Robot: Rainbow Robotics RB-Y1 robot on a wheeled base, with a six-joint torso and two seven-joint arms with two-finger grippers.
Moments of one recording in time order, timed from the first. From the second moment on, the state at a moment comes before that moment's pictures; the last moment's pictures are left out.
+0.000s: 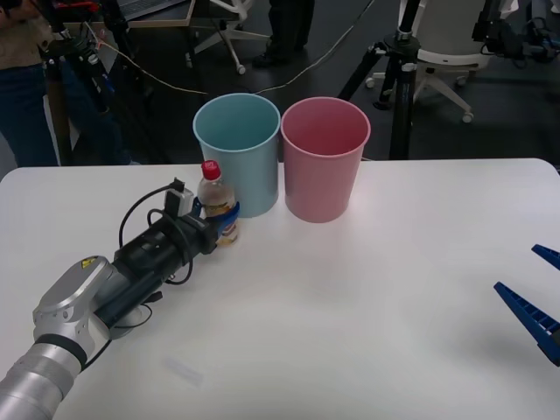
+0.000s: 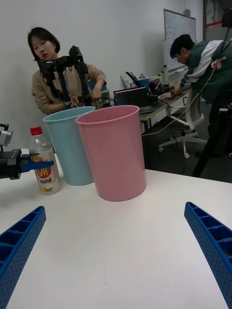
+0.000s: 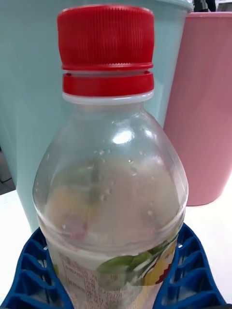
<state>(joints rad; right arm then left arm) 0.35 -0.40 -0.52 -1.66 0.96 -1.22 0.00 -0.36 0.32 -0.19 -1.04 -0.86 -0.52 -0.42</state>
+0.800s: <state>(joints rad) 0.35 -0.40 -0.52 -1.66 0.96 -1.22 0.00 -0.13 0.44 -0.19 -1.33 -0.85 -0.56 -0.37</state>
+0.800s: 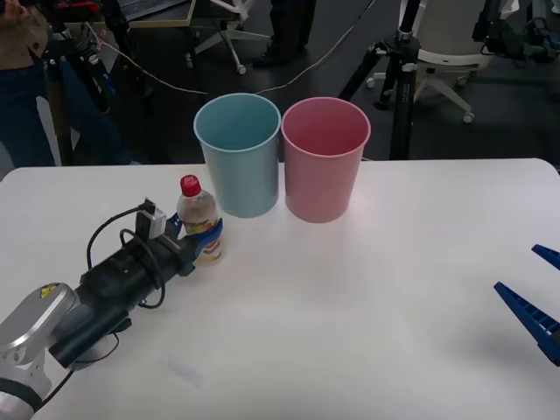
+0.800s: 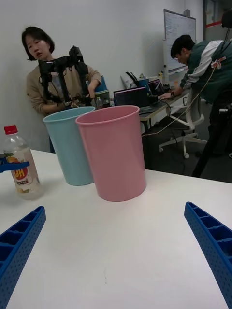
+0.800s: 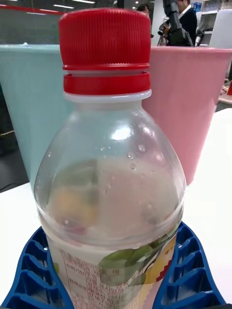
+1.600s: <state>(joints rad) 0.35 -0.40 -0.52 -1.66 0.96 -1.22 0.00 0.17 0.65 -0.09 -1.85 -0.92 -0.49 0.01</state>
